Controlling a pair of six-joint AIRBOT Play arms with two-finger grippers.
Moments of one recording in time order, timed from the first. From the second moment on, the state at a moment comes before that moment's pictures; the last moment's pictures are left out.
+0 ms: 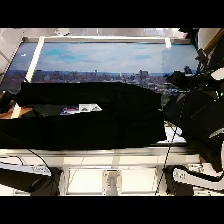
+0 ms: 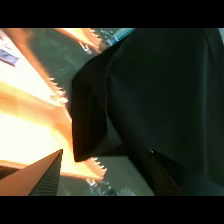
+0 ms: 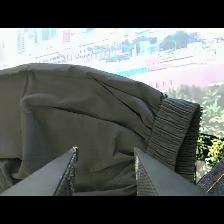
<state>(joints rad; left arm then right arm) 0.72 -1.66 1.29 1.10 -0.70 -1.48 -0.24 -1.32 1.28 -0.98 1.04 1.35</state>
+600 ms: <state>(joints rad) 0.69 -1.75 1.32 1.08 -0.64 -1.48 -0.24 -1.32 1.28 -0.97 1.02 1.35</state>
